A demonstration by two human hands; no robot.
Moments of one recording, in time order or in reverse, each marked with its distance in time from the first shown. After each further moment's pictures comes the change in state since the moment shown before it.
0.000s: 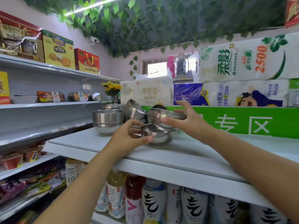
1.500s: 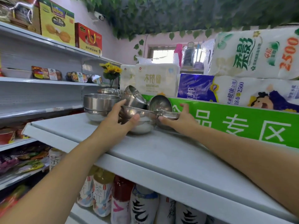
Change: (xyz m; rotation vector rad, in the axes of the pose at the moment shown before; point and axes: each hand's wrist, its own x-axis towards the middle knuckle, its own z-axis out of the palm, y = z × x) left_hand 0.027 -0.016 -0.003 0.009 0.179 -0.030; right_hand 0.080 0.066 0.029 -0.342 0.053 0.204
